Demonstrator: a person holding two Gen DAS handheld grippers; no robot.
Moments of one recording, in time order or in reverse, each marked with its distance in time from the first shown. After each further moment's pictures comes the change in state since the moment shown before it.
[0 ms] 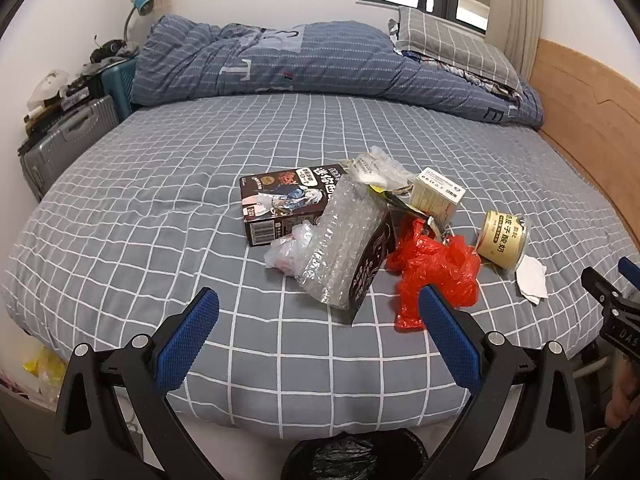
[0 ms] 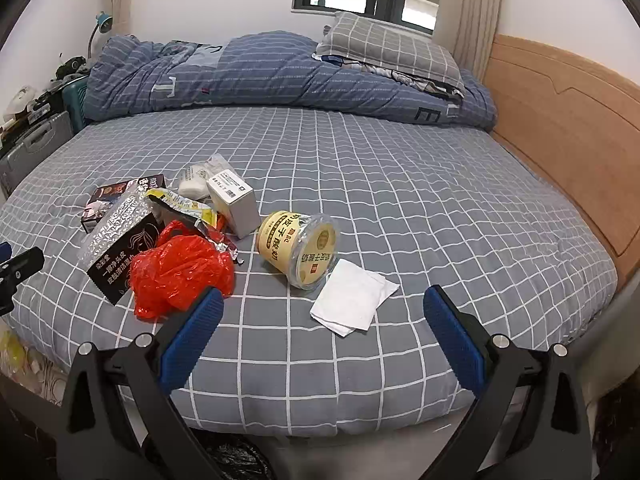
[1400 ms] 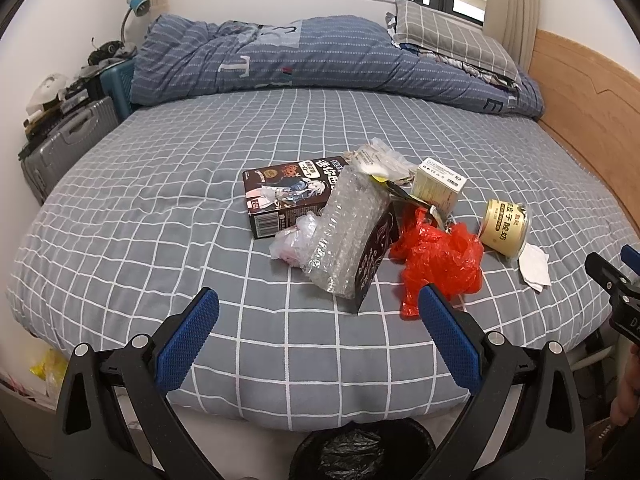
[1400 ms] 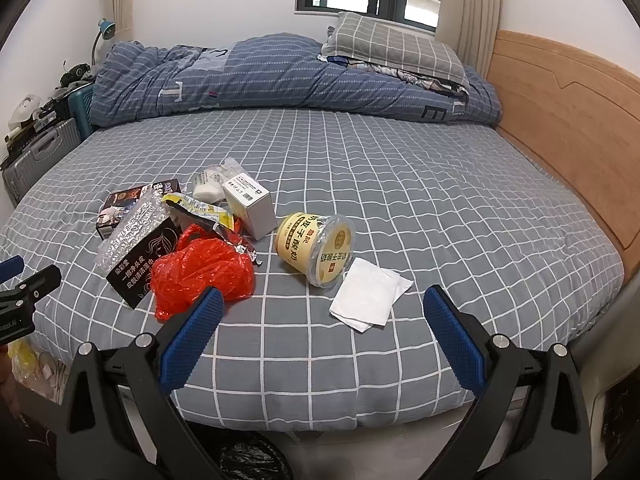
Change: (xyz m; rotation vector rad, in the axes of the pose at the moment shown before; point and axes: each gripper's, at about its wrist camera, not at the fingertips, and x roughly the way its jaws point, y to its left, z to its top) left arm -0.004 0.001 -0.005 0.029 0.020 0.005; right arm -0.012 0.009 0.001 0.021 0.002 0.038
